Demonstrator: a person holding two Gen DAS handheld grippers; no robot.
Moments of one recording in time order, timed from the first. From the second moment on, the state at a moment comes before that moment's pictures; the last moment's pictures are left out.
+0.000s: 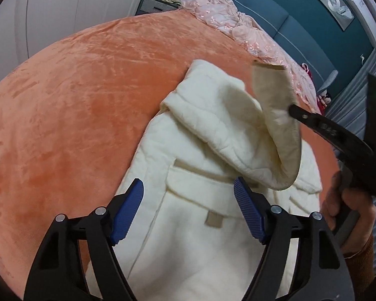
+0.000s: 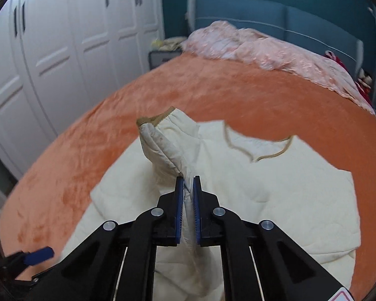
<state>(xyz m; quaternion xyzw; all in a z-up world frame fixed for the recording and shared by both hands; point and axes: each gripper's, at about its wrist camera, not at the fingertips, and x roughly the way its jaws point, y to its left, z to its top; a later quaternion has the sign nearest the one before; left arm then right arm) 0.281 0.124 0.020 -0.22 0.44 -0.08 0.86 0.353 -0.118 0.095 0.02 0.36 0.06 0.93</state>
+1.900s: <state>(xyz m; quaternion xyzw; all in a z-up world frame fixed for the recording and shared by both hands) 0.360 0.062 0.043 -0.05 0.39 0.00 0.92 0.276 -0.293 0.038 0.14 0.35 -0.12 0.92</state>
